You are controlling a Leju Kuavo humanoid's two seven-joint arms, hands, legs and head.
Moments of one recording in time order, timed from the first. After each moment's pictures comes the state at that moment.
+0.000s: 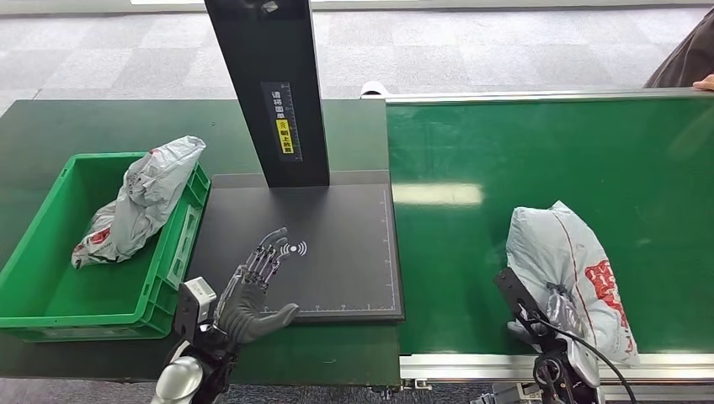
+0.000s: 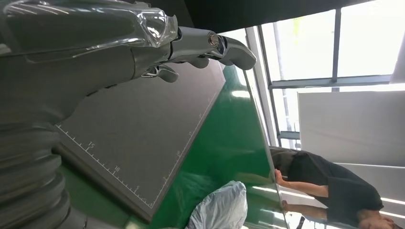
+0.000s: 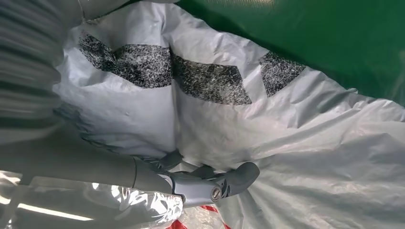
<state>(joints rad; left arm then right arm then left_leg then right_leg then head) -0.05 -0.11 -0.21 -1.30 -0.13 -0.30 -0.48 -0.17 -0.06 -0.13 -0.99 0.90 -0.03 0.18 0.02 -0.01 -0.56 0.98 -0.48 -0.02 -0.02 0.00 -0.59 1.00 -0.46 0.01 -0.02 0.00</state>
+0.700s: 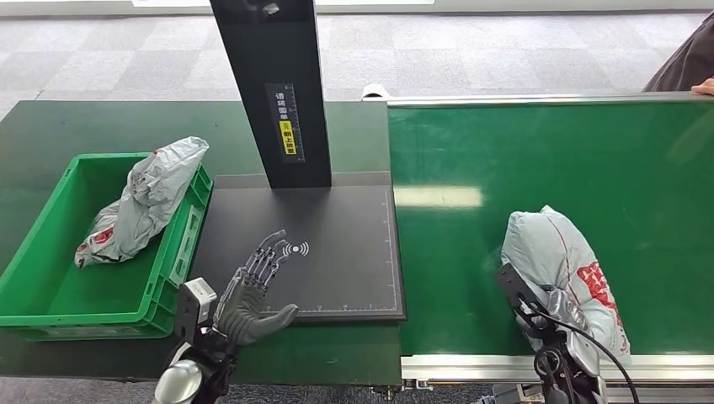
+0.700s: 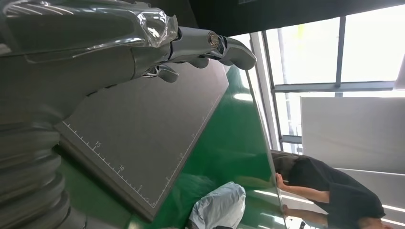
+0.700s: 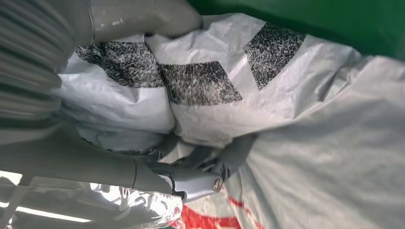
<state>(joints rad) -0.03 -0.12 -0.19 -1.32 -0.13 -0.30 -0.45 -0.21 -0.07 -0.13 -0.93 0.93 0.01 0.20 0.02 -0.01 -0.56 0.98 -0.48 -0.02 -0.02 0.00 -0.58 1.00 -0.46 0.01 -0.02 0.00</state>
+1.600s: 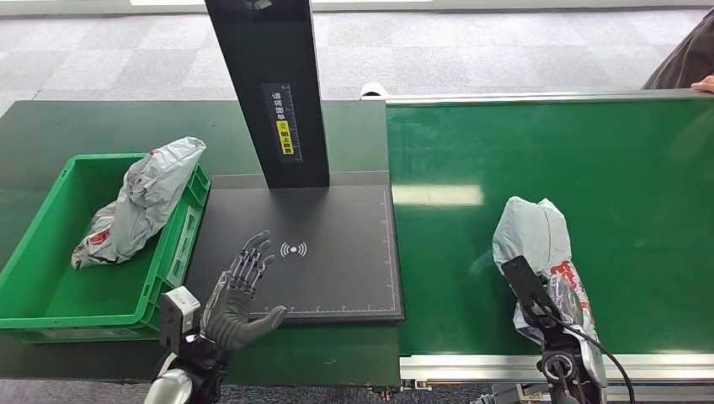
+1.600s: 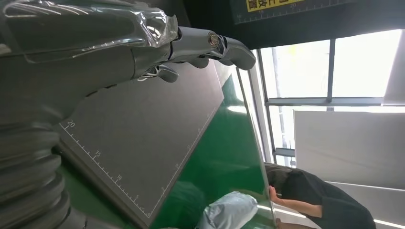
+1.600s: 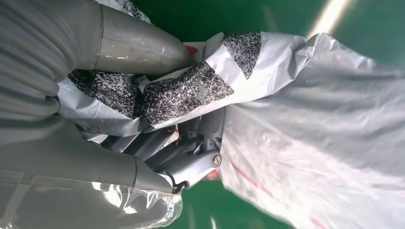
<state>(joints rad) 0.02 -0.12 -0.17 -1.38 -0.13 -0.27 -0.47 -0.17 -0.07 -0.13 -1.03 0.71 -0.12 -0.10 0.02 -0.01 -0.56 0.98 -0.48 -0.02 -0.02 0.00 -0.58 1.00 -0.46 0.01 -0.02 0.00</state>
